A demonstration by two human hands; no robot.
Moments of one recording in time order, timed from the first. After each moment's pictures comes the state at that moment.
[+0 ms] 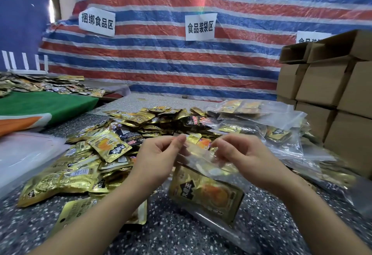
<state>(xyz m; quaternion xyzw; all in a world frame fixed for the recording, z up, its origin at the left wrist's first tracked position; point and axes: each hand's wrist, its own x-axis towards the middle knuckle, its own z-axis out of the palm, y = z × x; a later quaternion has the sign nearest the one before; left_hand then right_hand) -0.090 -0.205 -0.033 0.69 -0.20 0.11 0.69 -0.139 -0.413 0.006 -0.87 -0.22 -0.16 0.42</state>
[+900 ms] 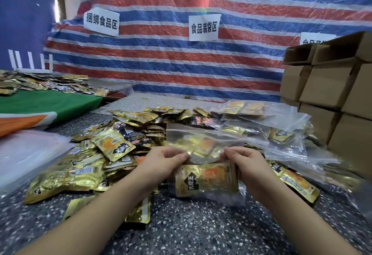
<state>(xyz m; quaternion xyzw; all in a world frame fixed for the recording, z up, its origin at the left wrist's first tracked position) -0.076 -0.194 -0.042 0.74 -0.12 -0.10 0.66 -0.115 -0.412 -0.026 -0.74 0.01 -0.10 0.67</state>
